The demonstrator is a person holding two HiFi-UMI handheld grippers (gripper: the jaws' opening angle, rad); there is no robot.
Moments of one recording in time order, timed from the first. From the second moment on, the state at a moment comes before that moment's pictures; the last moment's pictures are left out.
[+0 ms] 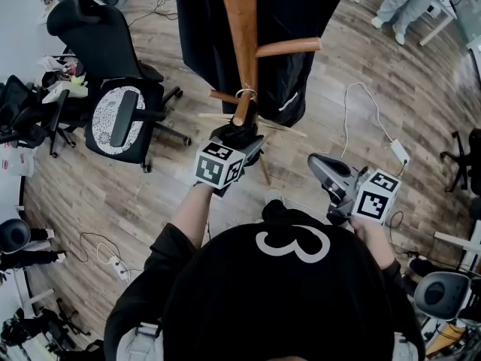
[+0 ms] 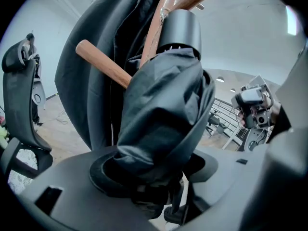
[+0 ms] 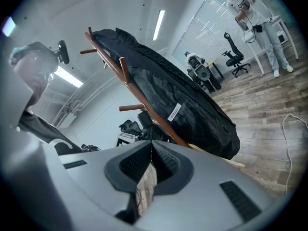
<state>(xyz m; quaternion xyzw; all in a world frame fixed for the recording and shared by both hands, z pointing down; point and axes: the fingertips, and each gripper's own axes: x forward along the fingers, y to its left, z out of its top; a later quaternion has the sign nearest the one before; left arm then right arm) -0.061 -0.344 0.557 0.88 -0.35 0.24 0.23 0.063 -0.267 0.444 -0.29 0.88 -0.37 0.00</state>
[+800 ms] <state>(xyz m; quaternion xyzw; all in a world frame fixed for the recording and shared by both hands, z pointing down) -0.098 -0.324 0.538 0.86 -0.41 0.21 0.22 0.040 -0.237 0.428 -0.27 0.90 -0.35 -0.02</state>
